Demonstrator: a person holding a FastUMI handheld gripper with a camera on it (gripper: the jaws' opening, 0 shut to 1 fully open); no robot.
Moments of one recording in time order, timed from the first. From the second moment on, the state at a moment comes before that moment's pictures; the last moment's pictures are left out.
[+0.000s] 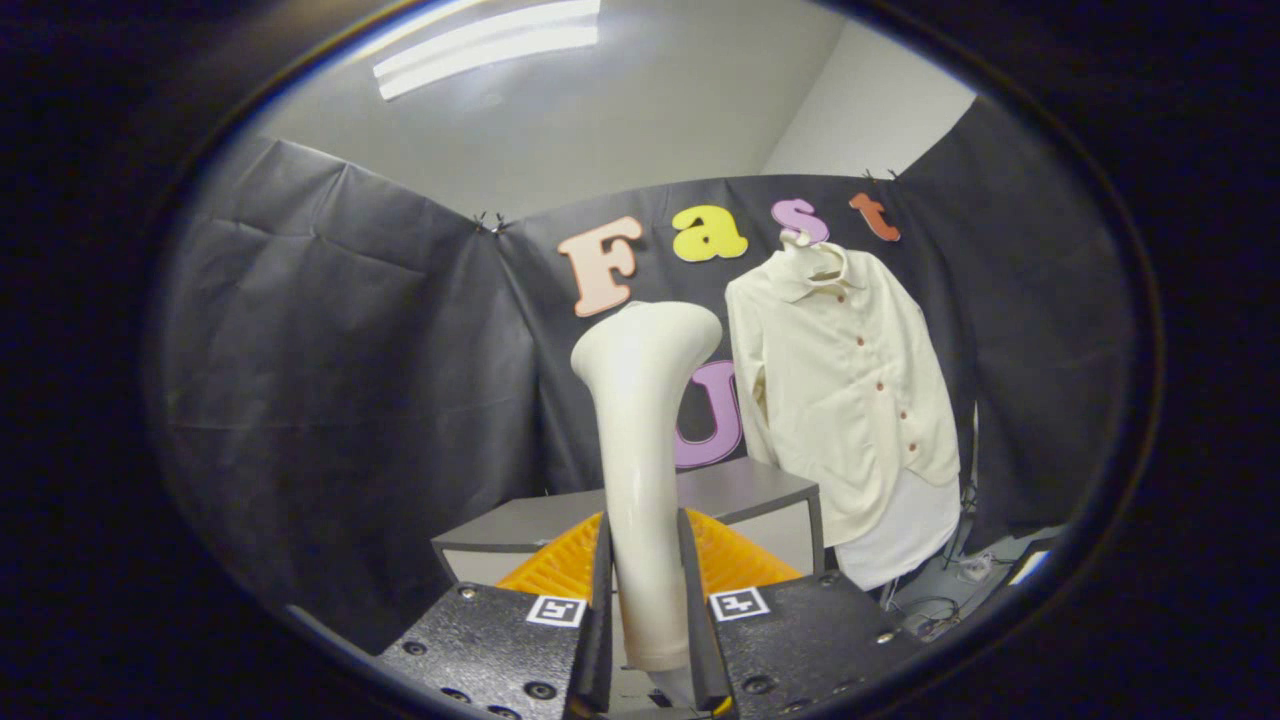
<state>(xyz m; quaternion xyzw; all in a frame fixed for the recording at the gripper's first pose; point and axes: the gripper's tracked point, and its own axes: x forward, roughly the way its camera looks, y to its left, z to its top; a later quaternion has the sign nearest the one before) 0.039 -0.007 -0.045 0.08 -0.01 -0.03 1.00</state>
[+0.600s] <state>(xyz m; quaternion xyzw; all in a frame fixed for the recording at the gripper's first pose) -0.028 0.043 -0.047 0.05 -0.01 -0.02 1.00</state>
